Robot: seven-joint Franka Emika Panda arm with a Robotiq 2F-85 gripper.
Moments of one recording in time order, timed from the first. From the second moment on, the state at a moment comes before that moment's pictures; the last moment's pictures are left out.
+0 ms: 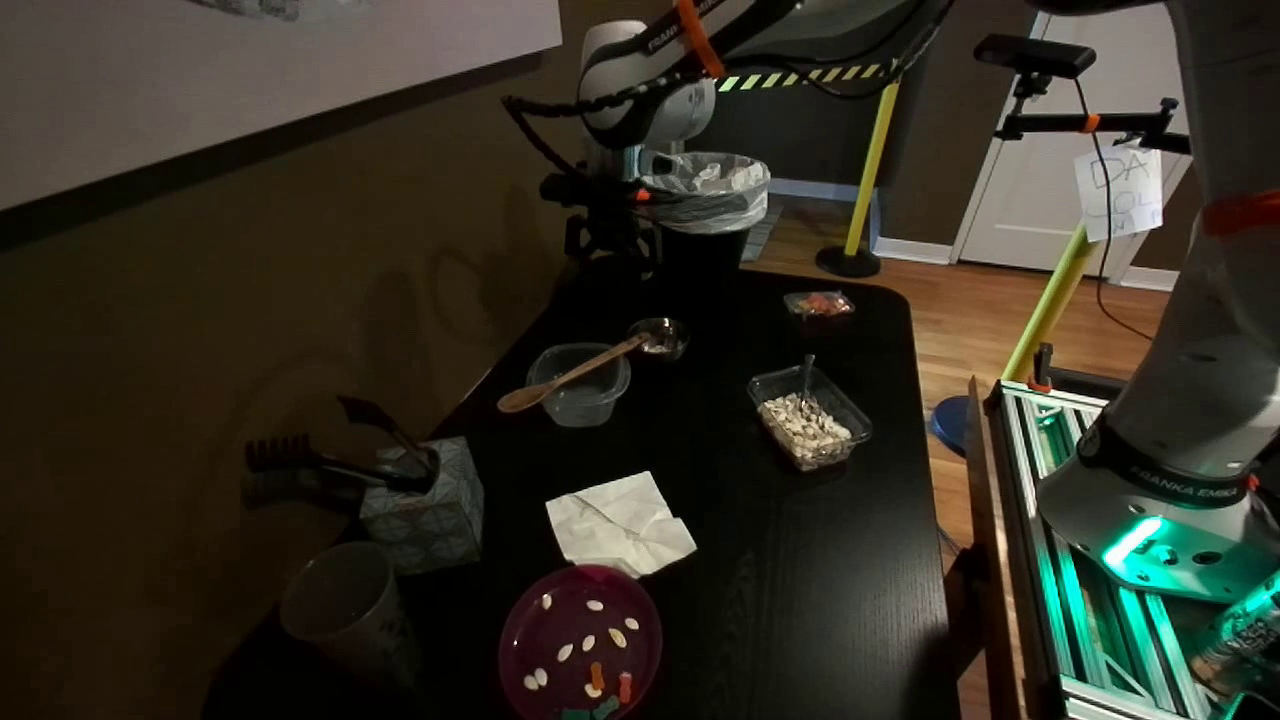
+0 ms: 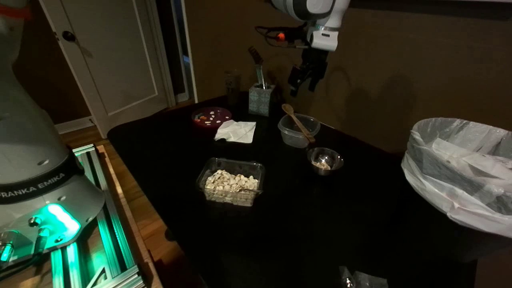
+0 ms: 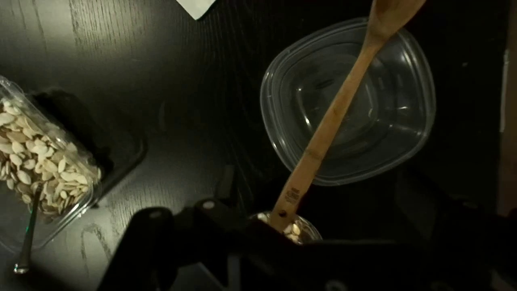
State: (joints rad) arm -0.08 0.54 -0.09 -1.63 0.23 2.13 1.29
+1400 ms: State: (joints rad) arm -0.02 0.89 -0.08 -1.44 0.33 2.35 1.45
